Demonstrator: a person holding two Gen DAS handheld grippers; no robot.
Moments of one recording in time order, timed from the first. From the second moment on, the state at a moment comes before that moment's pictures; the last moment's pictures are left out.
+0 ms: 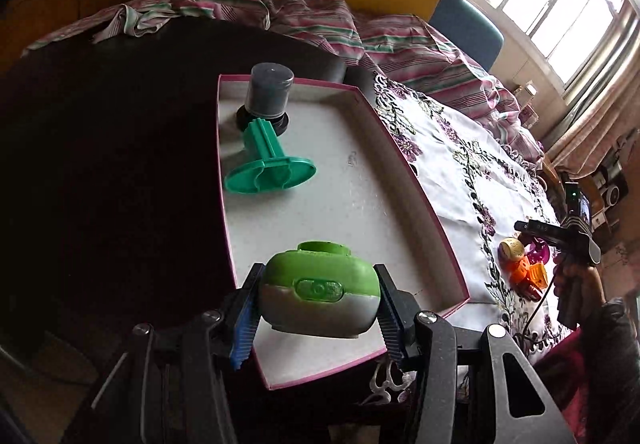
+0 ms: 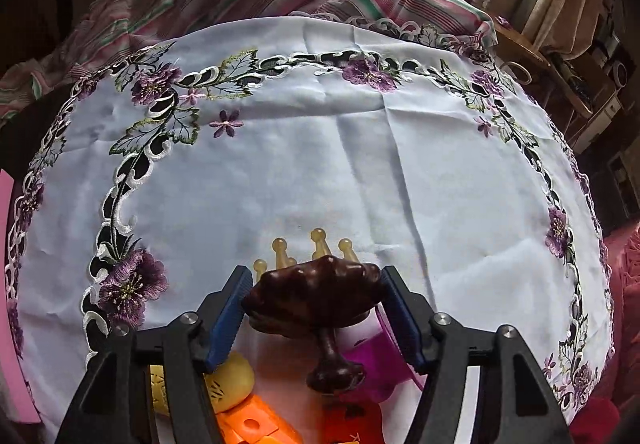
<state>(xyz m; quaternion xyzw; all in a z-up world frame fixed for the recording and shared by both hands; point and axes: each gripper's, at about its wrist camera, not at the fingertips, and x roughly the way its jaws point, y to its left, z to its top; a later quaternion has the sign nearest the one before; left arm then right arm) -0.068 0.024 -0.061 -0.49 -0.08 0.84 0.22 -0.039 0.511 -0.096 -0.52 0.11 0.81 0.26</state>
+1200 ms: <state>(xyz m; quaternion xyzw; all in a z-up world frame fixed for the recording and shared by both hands) -0.244 0.145 -0.083 -0.49 -0.01 0.85 0.20 -0.044 0.508 -0.096 -0.52 0.06 0.81 0.27</state>
